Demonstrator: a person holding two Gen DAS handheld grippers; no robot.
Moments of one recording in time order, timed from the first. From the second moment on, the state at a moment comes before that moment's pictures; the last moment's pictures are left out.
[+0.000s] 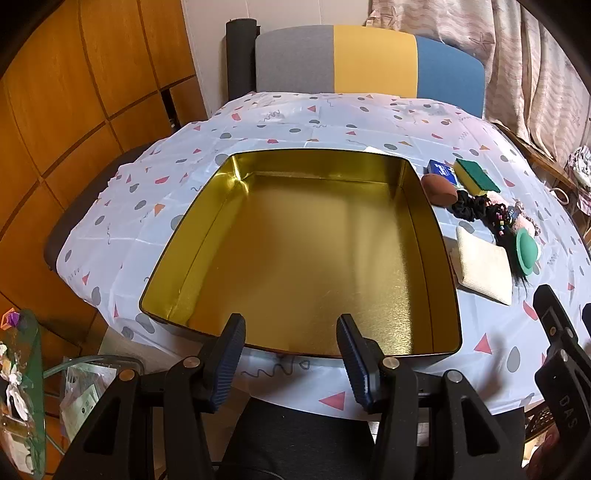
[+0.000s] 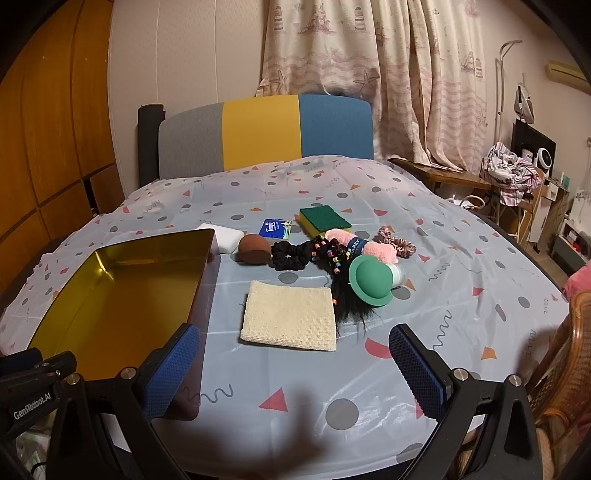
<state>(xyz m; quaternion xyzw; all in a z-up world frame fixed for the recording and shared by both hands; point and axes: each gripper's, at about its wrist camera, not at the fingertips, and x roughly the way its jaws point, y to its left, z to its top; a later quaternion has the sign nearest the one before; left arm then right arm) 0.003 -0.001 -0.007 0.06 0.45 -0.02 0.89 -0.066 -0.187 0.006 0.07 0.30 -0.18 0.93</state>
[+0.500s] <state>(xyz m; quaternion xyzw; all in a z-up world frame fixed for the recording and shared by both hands) 0.004 0.000 -0.008 0.05 0.46 -0.02 0.89 -0.065 -0.187 0.006 0.07 0.30 -0.18 0.93</state>
